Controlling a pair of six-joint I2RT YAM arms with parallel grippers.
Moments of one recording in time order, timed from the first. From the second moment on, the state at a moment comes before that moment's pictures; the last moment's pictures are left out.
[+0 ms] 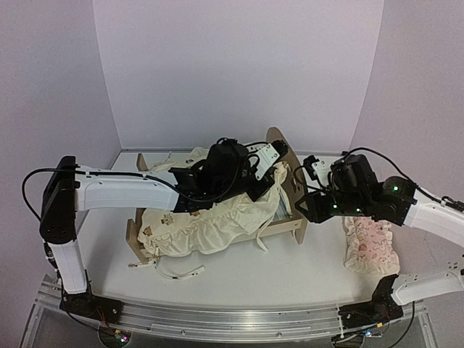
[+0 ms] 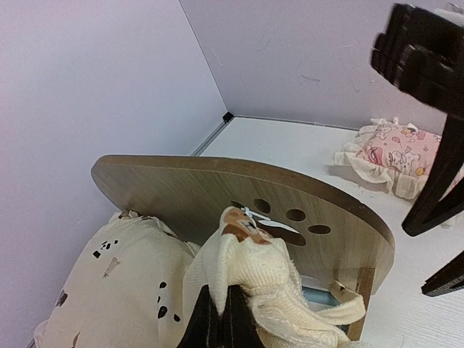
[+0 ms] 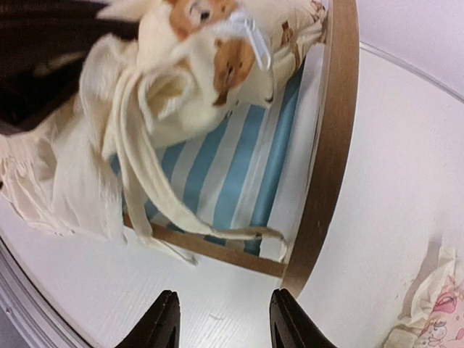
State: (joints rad) left arm -1.12 1.88 1.49 0.15 -0.25 0.29; right arm 0.83 1.08 0.93 -0.58 0.20 0.28
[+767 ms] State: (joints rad) left arm -1.13 1.99 1.57 0.08 -0.23 0.22; right arm 0.83 1.23 0.90 -0.51 0.46 0.24
